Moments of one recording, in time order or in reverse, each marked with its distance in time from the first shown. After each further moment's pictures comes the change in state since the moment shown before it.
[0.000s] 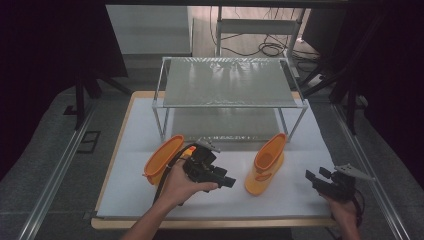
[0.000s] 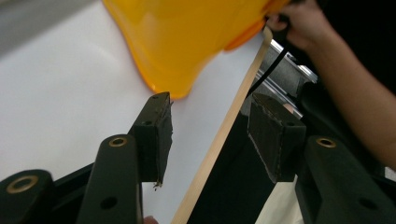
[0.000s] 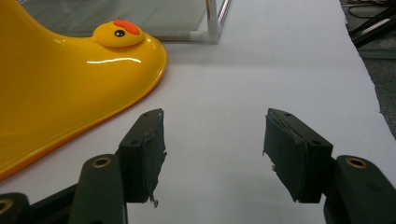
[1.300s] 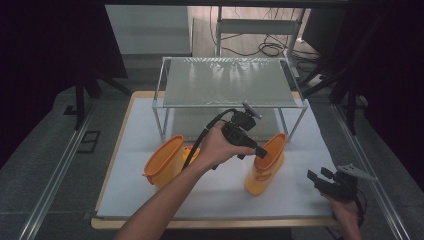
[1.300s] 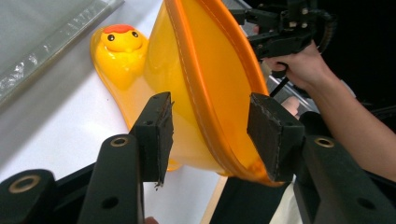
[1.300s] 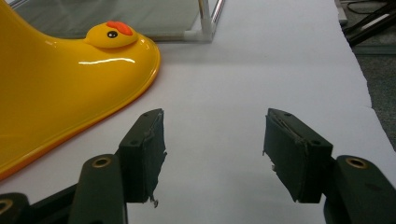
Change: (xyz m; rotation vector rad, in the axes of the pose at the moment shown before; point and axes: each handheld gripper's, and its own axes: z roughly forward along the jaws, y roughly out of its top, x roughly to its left) left arm -0.011 0.113 0.033 0.124 0.031 0.035; right arm -0.006 -0.001 -0.001 0.003 0.002 0.024
